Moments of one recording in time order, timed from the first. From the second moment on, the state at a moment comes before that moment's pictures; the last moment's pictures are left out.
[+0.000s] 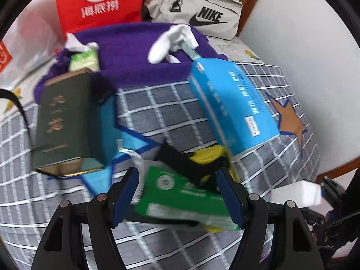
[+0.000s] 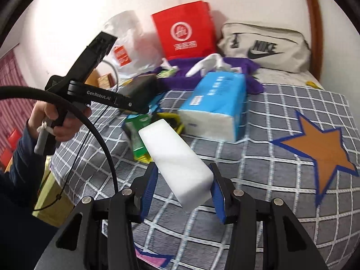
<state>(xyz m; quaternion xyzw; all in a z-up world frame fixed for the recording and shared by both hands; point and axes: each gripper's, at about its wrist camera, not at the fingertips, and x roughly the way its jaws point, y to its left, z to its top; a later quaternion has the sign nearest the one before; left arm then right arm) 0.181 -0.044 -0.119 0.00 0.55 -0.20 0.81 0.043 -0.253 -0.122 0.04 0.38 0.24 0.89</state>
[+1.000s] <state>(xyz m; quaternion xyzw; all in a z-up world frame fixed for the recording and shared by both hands) 0.178 -0.034 -0.139 0.00 0.54 -0.21 0.82 0.051 -0.262 -0.134 0.06 0.39 0.23 0.89</state>
